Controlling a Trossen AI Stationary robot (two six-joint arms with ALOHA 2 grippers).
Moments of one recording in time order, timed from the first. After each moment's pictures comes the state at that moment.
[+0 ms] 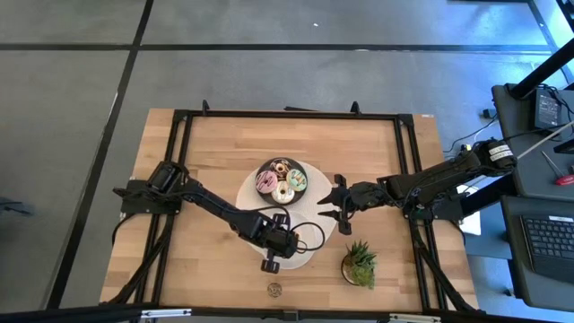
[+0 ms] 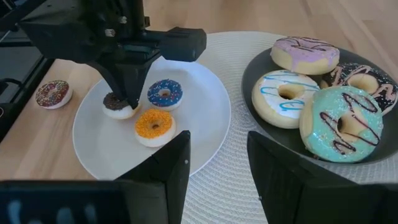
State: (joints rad) left arm -0.38 2.01 1.38 -0.47 -0.11 -0.20; right arm 0.24 1.28 0.60 0.12 0.14 0.16
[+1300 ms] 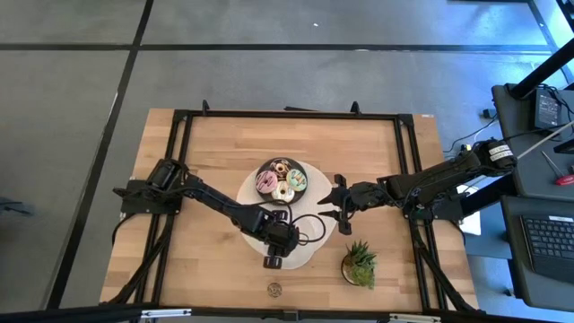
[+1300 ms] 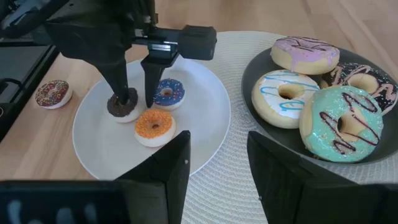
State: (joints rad) left arm -0.34 2.00 1.38 -0.50 -0.05 -0.28; right arm 0.24 1.28 0.60 0.12 0.14 0.16
